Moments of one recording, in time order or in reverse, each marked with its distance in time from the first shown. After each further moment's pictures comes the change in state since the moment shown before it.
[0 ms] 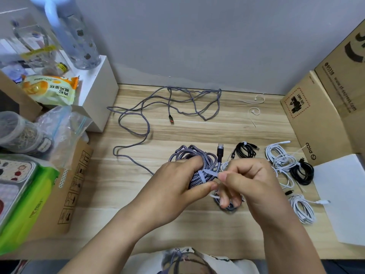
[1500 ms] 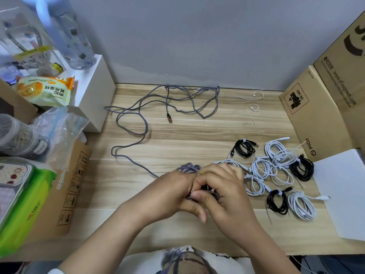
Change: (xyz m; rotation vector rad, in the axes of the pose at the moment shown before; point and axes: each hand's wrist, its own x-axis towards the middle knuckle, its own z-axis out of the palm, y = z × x) left_hand 0.007 -0.022 0.012 -0.084 -0.414 -0.080; right_hand 0.000 0.050 0.017 -0.725 0.141 -0.442
